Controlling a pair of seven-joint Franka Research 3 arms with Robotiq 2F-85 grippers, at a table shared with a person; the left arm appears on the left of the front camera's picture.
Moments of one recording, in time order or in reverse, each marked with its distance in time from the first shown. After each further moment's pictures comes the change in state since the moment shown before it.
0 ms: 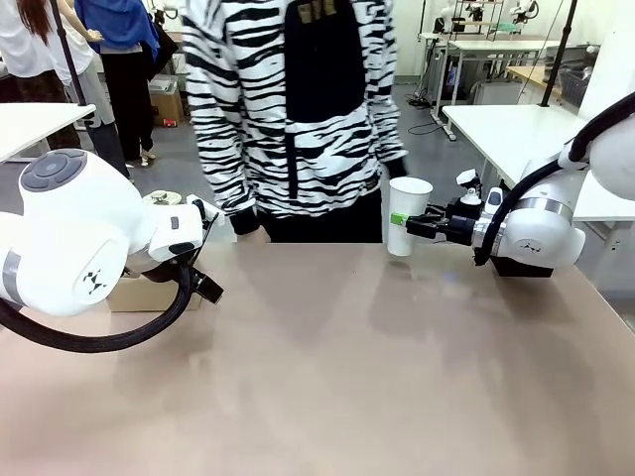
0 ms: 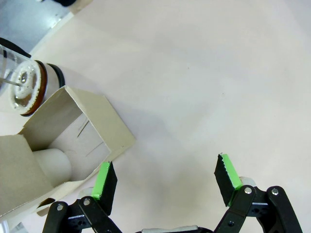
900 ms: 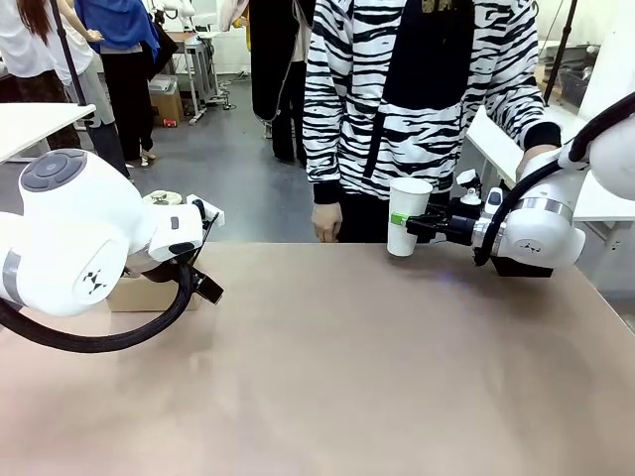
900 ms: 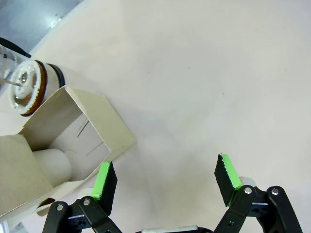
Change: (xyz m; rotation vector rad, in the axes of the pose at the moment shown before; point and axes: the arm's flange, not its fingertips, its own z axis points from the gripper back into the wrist) left arm 0.000 0.000 0.000 0.000 0.000 0.000; right arm 0.000 0.000 0.000 0.000 0.000 0.000
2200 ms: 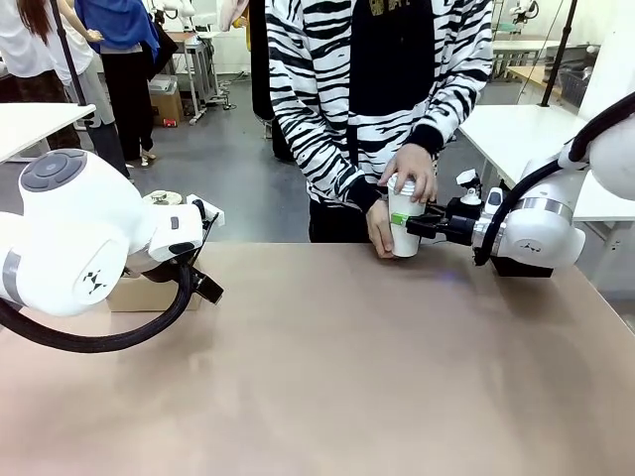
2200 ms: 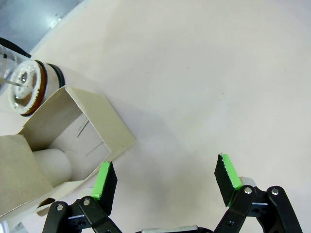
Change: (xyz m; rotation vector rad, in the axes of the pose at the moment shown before) left arm 0.000 0.000 0.000 0.000 0.000 0.000; right arm 0.000 0.000 0.000 0.000 0.000 0.000
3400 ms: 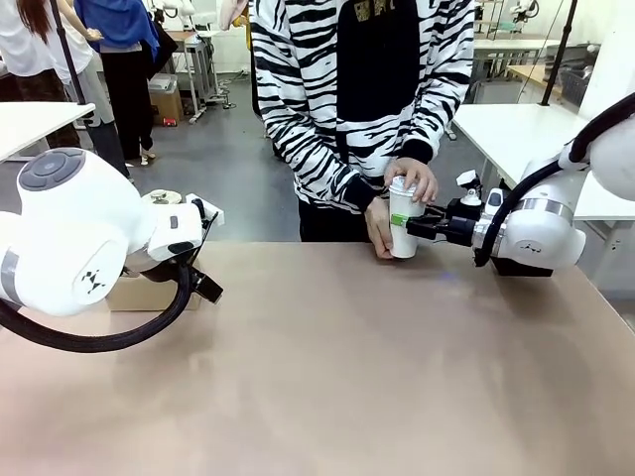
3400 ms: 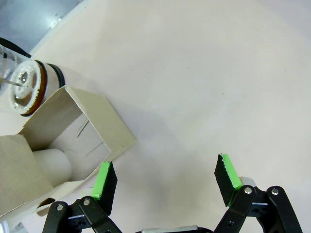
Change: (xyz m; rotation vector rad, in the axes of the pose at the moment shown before) left arm 0.000 0.000 0.000 0.000 0.000 0.000; right arm -0.003 0.000 0.001 0.000 0.002 -0.005
